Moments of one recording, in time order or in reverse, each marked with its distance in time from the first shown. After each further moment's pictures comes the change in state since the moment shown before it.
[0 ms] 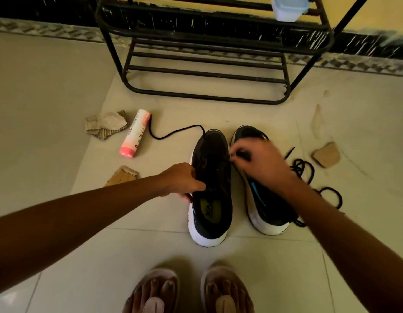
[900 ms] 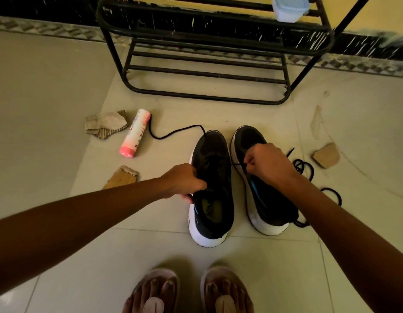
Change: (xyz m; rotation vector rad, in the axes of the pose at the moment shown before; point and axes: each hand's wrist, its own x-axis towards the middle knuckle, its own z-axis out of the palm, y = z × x) left_hand -0.001 0.003 0.005 -0.006 0.040 -0.015; right_hand 0.006 0.004 -0.005 -0.194 -0.250 0.335
